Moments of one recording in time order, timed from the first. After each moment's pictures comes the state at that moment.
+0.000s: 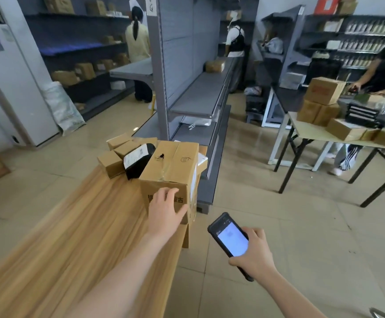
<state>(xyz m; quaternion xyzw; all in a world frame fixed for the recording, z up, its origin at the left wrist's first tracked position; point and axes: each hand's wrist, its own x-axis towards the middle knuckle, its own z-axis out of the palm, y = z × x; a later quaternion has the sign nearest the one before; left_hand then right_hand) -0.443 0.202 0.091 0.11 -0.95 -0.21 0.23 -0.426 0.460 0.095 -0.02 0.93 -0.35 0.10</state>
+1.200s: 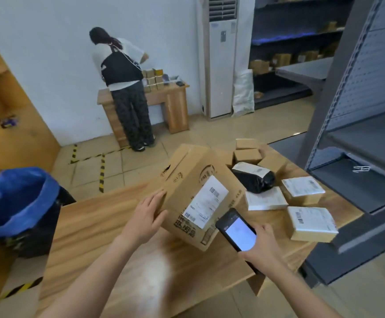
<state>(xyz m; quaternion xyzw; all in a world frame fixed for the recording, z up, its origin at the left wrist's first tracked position) -0.394 0.112 0.097 0.45 -0.86 -0.11 0.20 -0.687 0.275 0.075 -0.45 0.82 -0.25 0.24</state>
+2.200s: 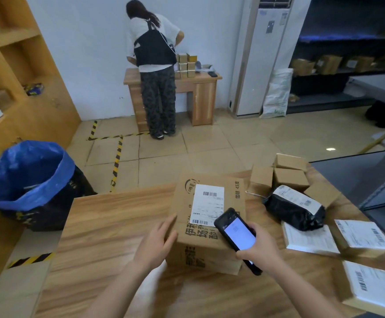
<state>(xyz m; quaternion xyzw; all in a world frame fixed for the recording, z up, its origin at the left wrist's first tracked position) -0.346 0.028 0.006 0.56 -0.76 -0.26 0.21 -0.643 0.102 0.075 -0.51 0.77 -0.23 0.32</state>
